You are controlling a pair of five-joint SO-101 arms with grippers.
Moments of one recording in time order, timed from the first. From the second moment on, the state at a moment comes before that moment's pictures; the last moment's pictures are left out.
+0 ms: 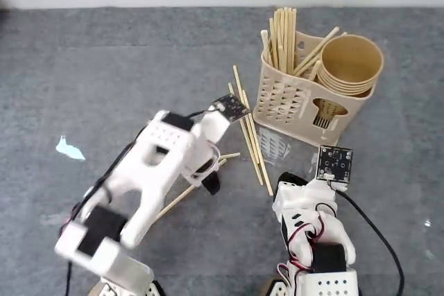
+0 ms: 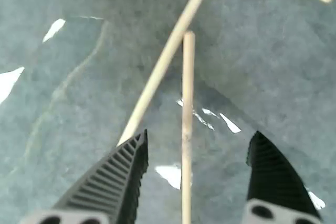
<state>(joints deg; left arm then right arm) 19.8 8.0 23.0 70.5 -15.8 -6.2 -103.6 95.3 58.5 -14.2</state>
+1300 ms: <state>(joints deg) 18.8 30.2 1.0 79.9 -19.7 -6.2 -103.6 95.3 58.5 -14.2</state>
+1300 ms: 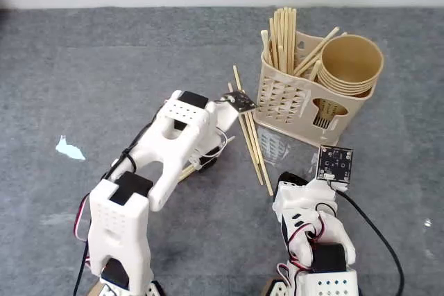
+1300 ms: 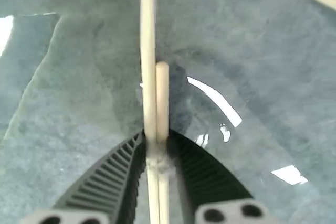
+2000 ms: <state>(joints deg) 20.0 5.3 0.5 82.4 -19.6 -6.2 -103.6 95.3 58.5 -14.2</state>
